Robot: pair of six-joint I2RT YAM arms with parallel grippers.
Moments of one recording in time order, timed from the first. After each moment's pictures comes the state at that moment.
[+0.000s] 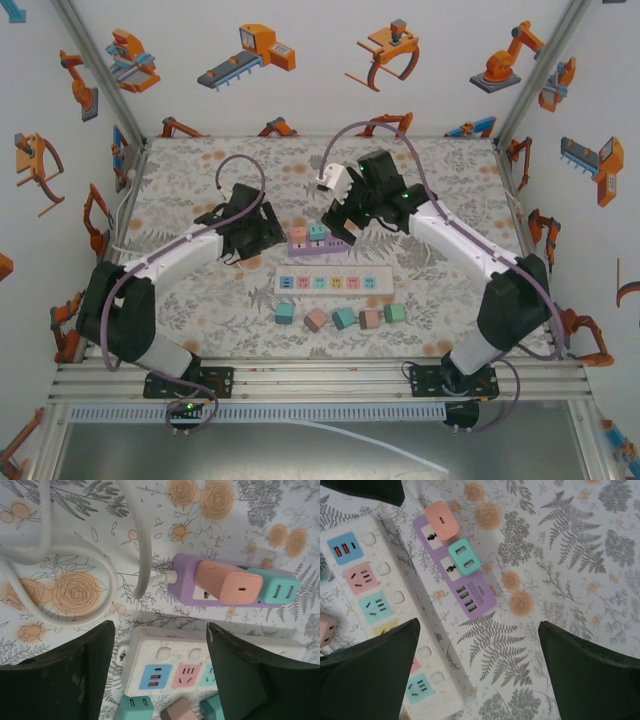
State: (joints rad) left arm -0.54 1.54 0.99 -0.41 -0.10 -0.82; right arm 0.58 1.61 1.34 -0.49 -0.35 -0.53
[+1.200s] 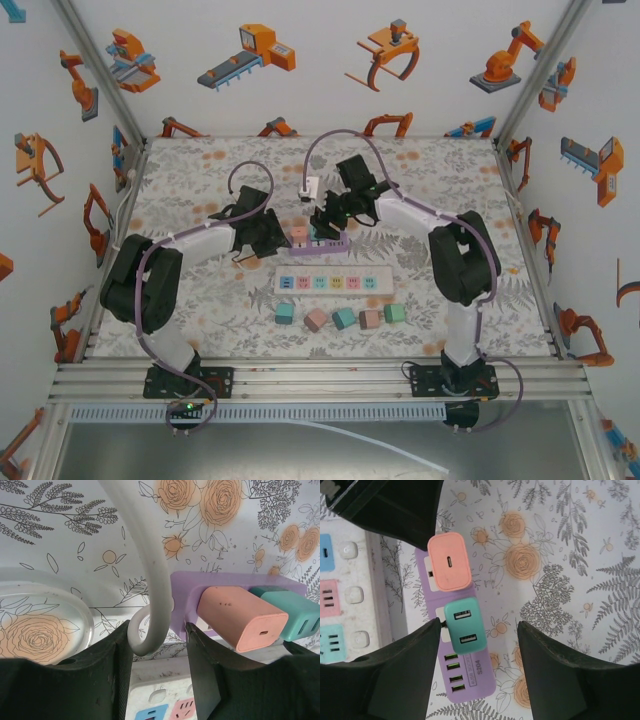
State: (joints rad) left arm -0.50 1.71 0.99 -0.23 0.05 -0.80; right arm 0.56 1.97 1.46 -0.38 -0.63 -0.75
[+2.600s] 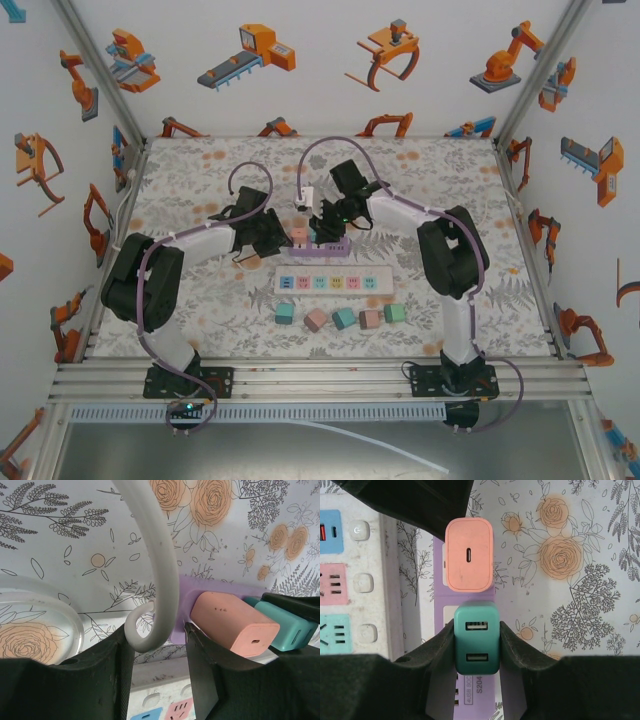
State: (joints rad) left arm -0.50 1.73 0.97 -0.19 0.09 -0.82; right arm 0.57 2.05 1.51 -0.49 -0.67 -0.81
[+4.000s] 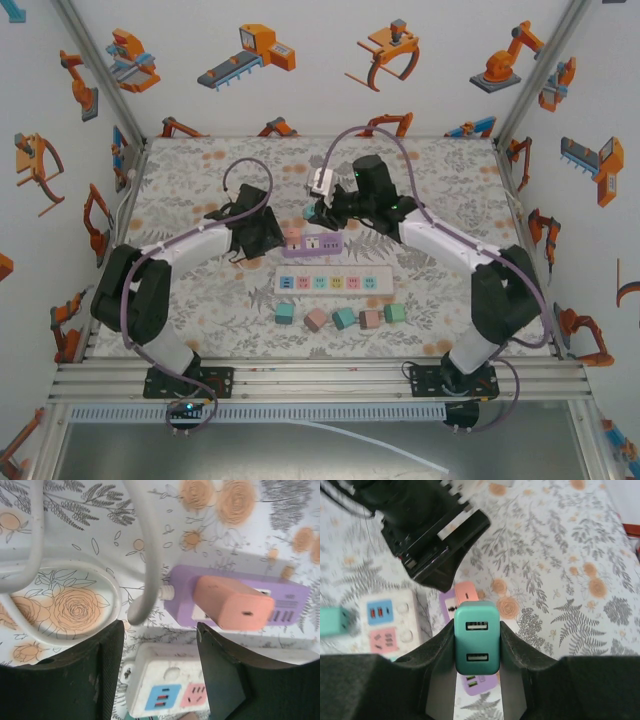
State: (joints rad) left arm -0.53 1.59 1.01 -0.38 -0.10 -0.77; right arm 0.61 1.59 1.20 -0.05 -0.61 -0.45
